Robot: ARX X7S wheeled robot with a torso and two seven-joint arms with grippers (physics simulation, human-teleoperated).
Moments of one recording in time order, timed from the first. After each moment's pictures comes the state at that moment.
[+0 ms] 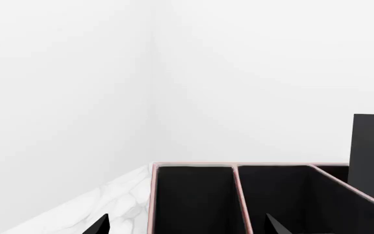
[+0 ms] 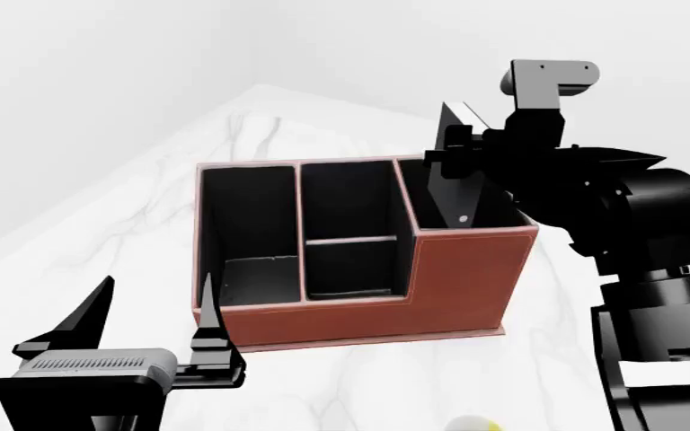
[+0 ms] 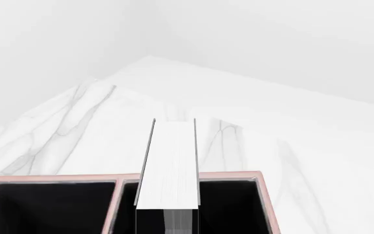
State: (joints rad) left arm 0.11 -0.44 0.18 0.77 -0.39 -0.31 -0.48; right arm 1.21 0.30 -0.32 0.46 0.66 0.98 0.18
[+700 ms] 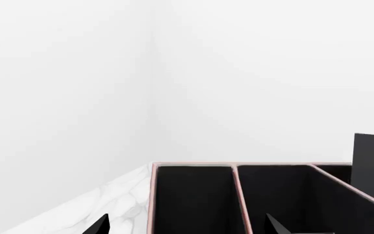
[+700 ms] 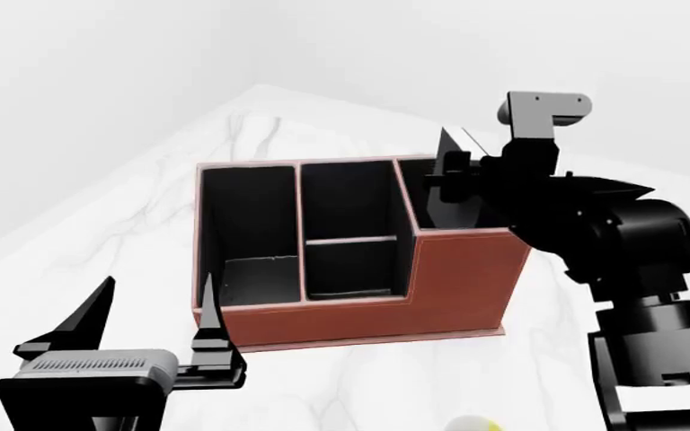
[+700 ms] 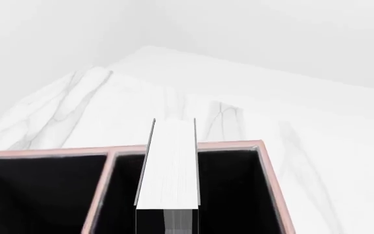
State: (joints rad) left arm 0.11 -0.45 0.19 0.77 -0.39 -0.31 -0.49; right arm 1.13 0.31 -0.31 0.43 0.68 0.95 0.19
